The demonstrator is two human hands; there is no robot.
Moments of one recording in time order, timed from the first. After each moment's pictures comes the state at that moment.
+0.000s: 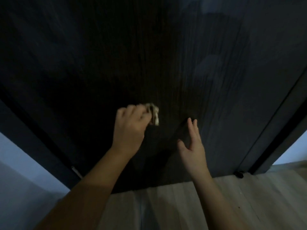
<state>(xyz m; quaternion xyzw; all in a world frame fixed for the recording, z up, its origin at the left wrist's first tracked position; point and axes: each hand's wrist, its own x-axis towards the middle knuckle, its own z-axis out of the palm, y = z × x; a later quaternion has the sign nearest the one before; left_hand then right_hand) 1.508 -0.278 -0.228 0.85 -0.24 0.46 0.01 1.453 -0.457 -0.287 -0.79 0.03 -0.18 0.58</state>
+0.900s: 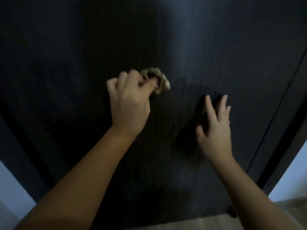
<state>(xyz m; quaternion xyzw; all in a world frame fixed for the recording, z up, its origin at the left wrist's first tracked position) 1.510 -0.318 -0.043 0.77 -0.19 0.60 0.09 1.488 -0.527 -0.128 -0.87 0.02 -0.38 0.31</state>
